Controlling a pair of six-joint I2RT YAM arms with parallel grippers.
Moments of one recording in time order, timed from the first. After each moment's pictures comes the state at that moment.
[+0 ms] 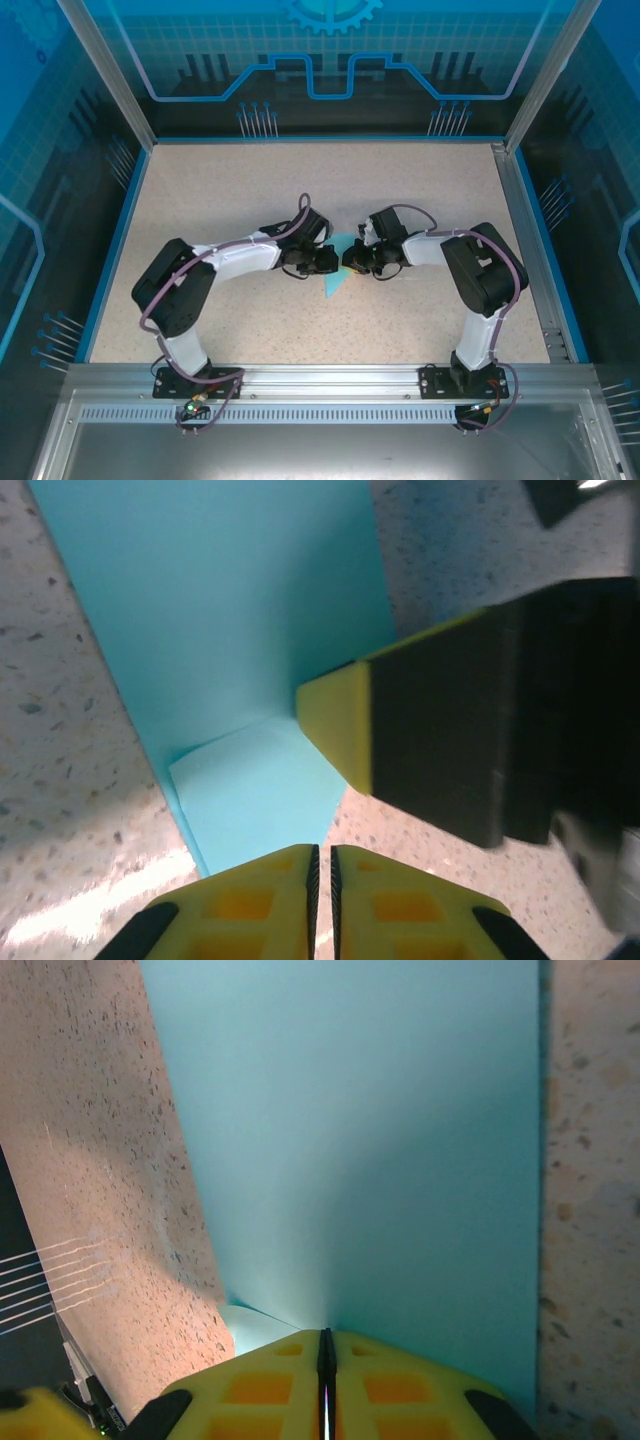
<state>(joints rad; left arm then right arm) -0.65 1.78 1.06 -0.32 0.29 -0.70 0.45 1.86 0.88 -0.04 -0.58 0.77</state>
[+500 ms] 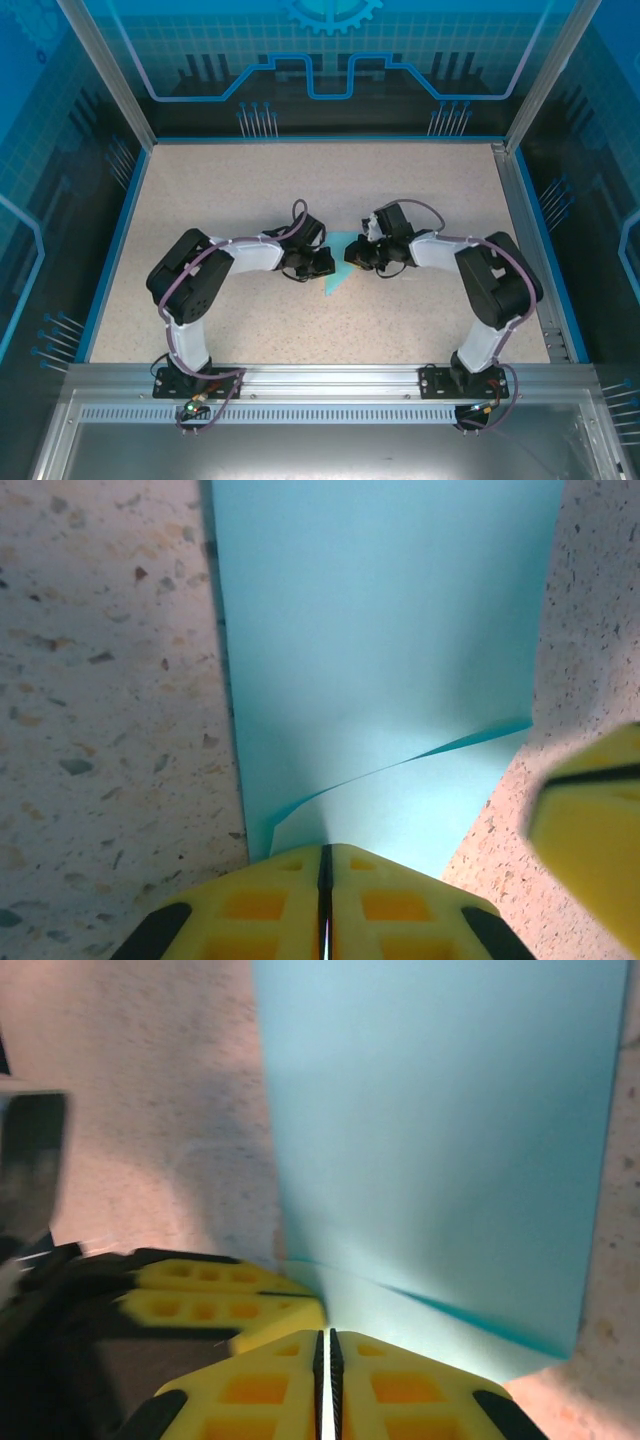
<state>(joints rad) -0.61 1.87 1.00 -0.19 0.32 -0.80 0.45 1.73 0.87 -0.08 -0.56 0.76</state>
